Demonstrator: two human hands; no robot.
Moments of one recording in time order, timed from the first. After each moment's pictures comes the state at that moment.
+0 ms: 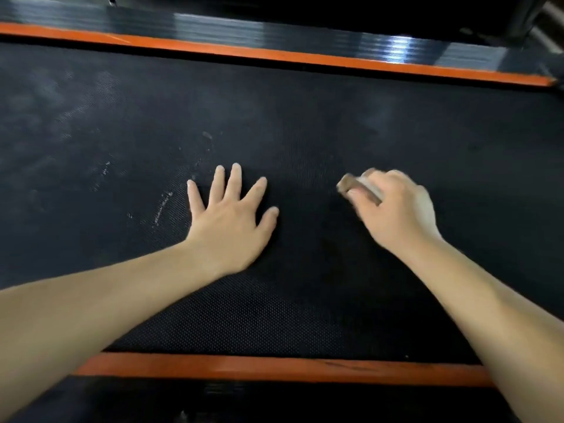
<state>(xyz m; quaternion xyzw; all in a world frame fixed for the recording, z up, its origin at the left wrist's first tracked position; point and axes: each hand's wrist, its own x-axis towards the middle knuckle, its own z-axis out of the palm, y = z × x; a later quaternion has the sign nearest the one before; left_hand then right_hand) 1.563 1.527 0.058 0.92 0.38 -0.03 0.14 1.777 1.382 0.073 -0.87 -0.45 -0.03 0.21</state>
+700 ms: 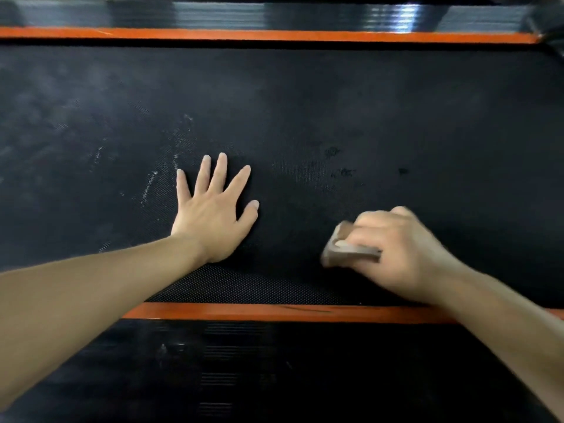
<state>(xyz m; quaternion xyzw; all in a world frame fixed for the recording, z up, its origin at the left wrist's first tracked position) 1.552 1.495 0.050 0.93 0.37 -0.03 0.08 1.759 1.267 0.084 -0.72 -0.67 0.06 0.15</state>
